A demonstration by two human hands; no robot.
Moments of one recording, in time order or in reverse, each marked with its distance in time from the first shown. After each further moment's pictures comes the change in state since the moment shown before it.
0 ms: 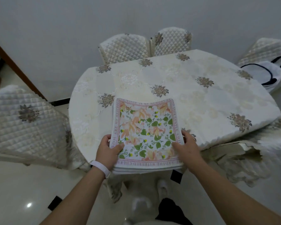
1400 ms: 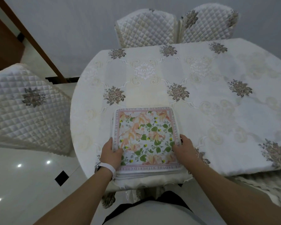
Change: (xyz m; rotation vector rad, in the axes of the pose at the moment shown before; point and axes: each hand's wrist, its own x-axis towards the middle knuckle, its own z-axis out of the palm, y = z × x) left_hand 0.114 -0.091 0.045 0.223 0.167 -0.247; right_hand 0.184 0.037 0.033 -0.340 -0.222 0.065
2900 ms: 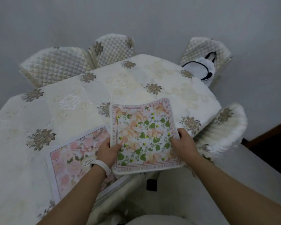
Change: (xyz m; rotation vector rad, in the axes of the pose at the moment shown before) left_hand -0.084 0.191 0.126 -0.130 -0.487 0.258; right_hand -0.110 0.051 -0.170 0.208 0.498 0.088
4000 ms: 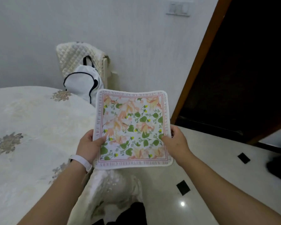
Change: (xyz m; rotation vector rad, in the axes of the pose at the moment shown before) left_hand 0.011 0.145 0.544 0.164 -0.496 0.133; right_hand 0.100 0.263 -0.408 0.491 0.511 0.312
